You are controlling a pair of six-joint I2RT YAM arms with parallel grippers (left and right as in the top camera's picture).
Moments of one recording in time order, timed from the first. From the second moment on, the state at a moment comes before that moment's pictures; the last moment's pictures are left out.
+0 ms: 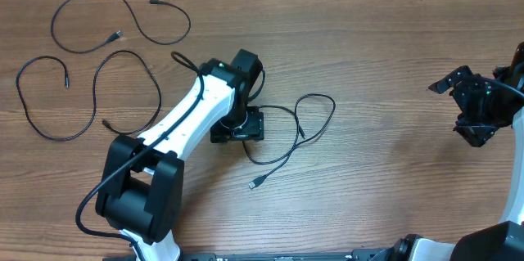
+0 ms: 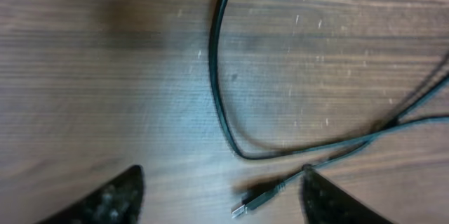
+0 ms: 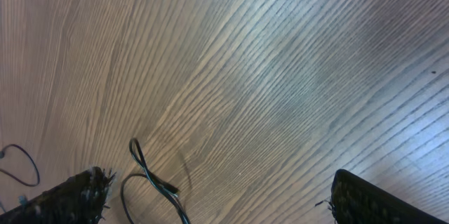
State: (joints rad) left arm -0.45 1.87 1.35 -1.11 0.12 -0.49; right arm -0.43 1.48 1.37 -1.21 -0.30 0.54
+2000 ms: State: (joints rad) left arm -0.44 1.40 1.91 -1.18 0.07 -0.42; right arm -0.42 1.48 1.37 -1.21 -0.30 0.54
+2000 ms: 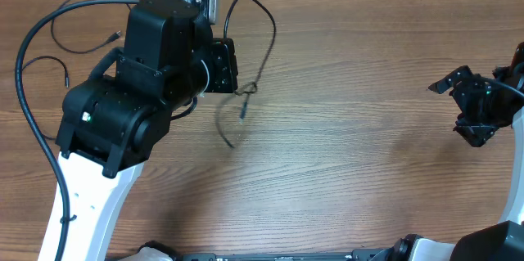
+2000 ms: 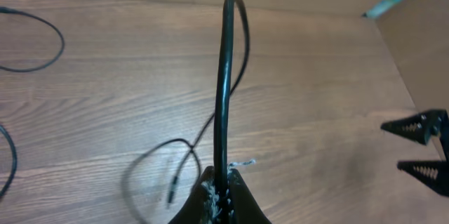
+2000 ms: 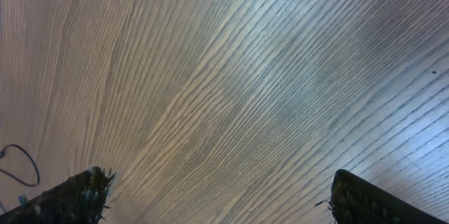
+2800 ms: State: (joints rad) left arm -0.44 1.40 1.83 -1.62 -0.05 -0.59; right arm -0.42 1.48 1.37 -1.21 -0.30 0.54
